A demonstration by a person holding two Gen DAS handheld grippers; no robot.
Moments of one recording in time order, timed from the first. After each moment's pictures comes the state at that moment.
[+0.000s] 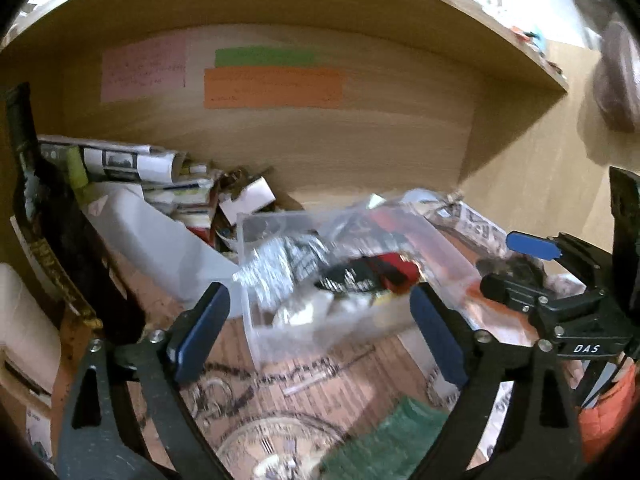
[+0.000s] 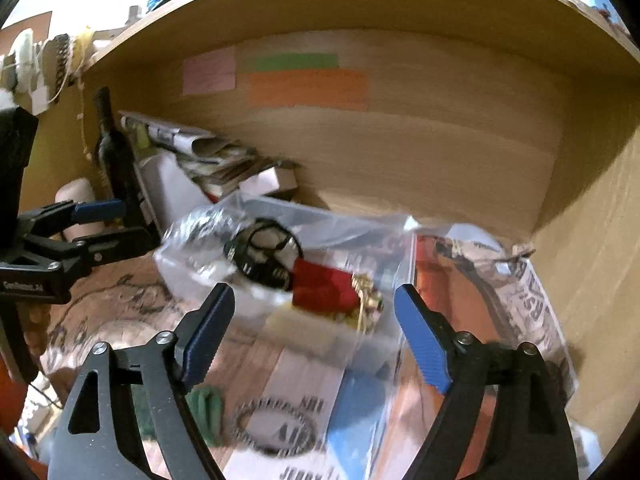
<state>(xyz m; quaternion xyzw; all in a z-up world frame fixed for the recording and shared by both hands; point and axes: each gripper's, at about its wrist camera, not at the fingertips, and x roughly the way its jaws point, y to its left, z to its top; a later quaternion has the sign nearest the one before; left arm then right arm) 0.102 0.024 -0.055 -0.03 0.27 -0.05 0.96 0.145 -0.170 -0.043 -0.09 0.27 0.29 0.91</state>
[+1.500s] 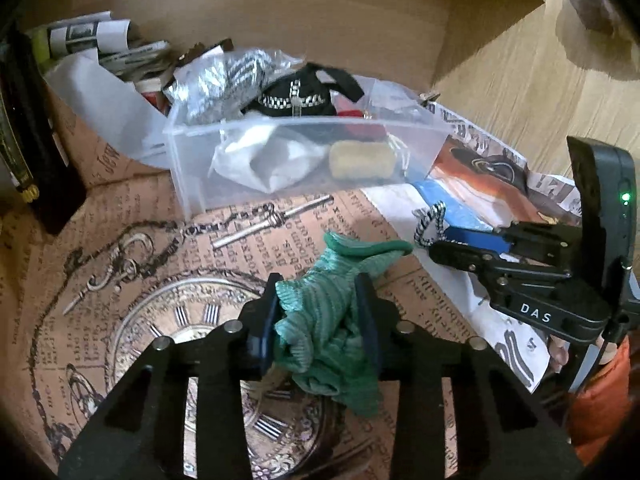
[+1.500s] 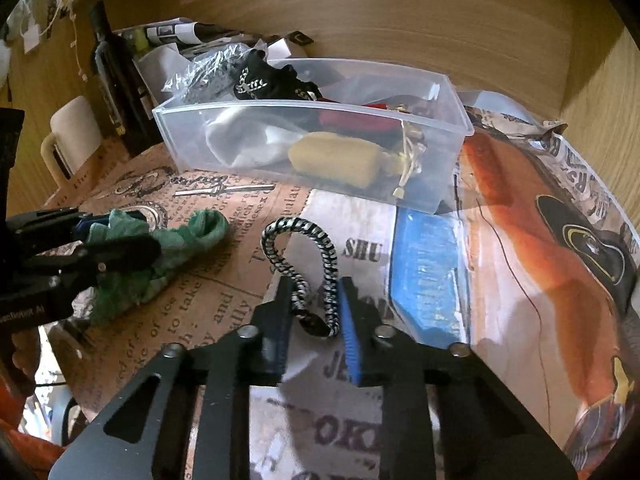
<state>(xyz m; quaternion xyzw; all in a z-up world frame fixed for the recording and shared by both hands) 0.070 -0.007 -0.148 -0.04 0.38 -0.09 0.92 0.115 -0.170 -0.138 -0.08 0.40 0.29 0.87</state>
